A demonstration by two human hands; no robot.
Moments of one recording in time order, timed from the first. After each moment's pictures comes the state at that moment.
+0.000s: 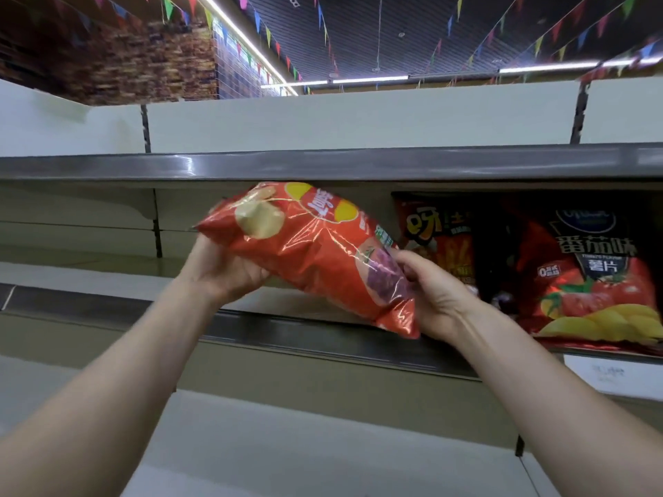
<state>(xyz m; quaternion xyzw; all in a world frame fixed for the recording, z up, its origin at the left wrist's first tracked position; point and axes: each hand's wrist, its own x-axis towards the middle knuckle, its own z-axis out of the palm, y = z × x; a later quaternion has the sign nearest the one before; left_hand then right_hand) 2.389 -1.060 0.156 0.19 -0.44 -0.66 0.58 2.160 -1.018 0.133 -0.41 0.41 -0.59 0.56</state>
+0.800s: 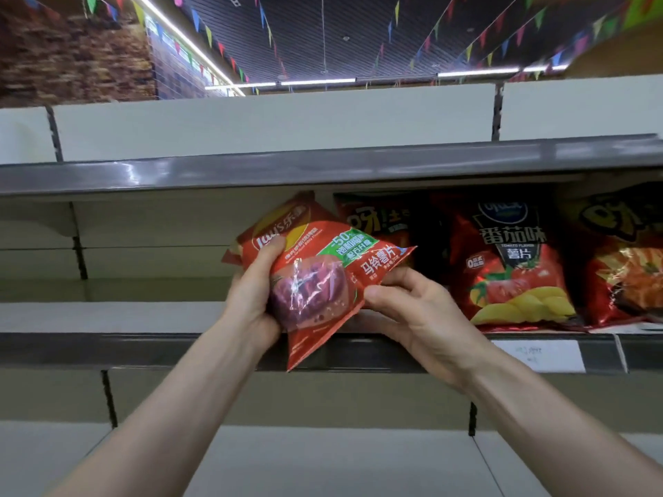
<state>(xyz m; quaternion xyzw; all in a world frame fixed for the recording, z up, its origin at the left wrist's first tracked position) 2.283 -1.053 0.132 0.31 -0.38 -0.67 0.55 2.123 -0.959 0.109 -0.48 0.39 -0.66 0.43</state>
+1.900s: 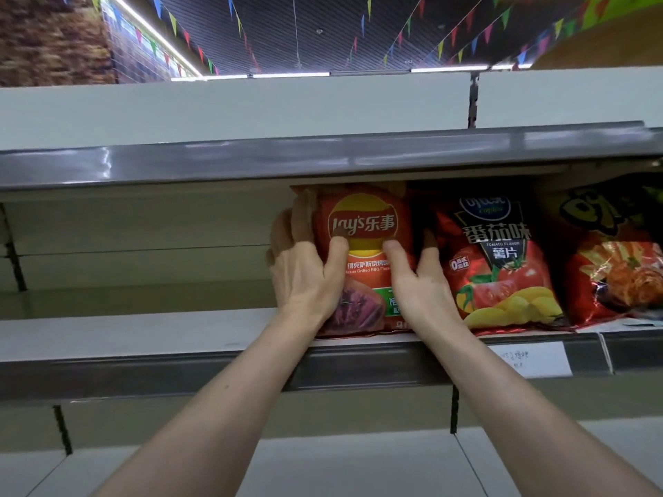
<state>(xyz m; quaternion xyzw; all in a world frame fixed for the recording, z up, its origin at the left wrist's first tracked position) 2.195 -1.077 0.125 0.37 -0.72 -0.05 0.59 2.078 -1.006 0.114 -0.45 0.64 -0.62 0.08</state>
